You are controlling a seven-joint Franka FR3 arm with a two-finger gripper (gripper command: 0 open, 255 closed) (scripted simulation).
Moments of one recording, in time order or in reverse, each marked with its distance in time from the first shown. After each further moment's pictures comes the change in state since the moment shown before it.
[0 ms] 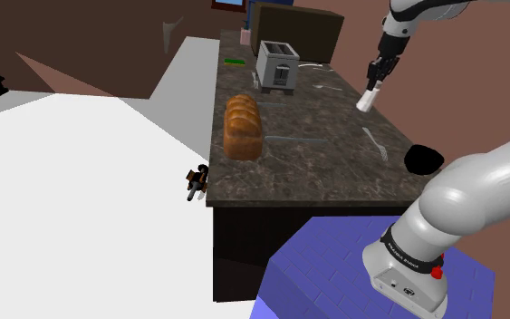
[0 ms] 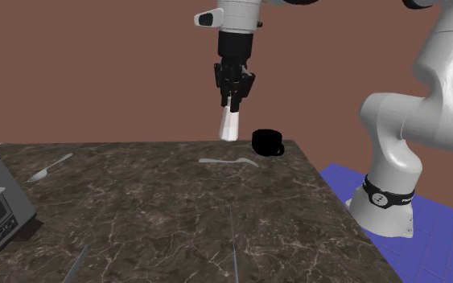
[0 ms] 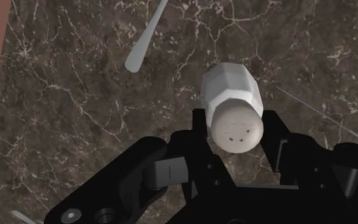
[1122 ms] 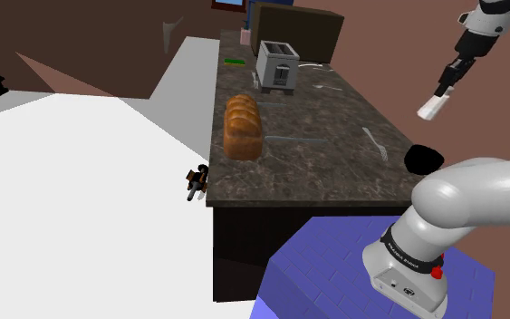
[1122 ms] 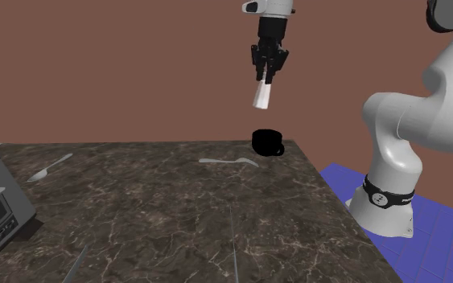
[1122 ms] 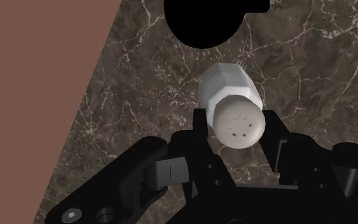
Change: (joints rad) arm -0.184 -0.341 -0.098 -0.080 -0.170 -0.199 -0.232
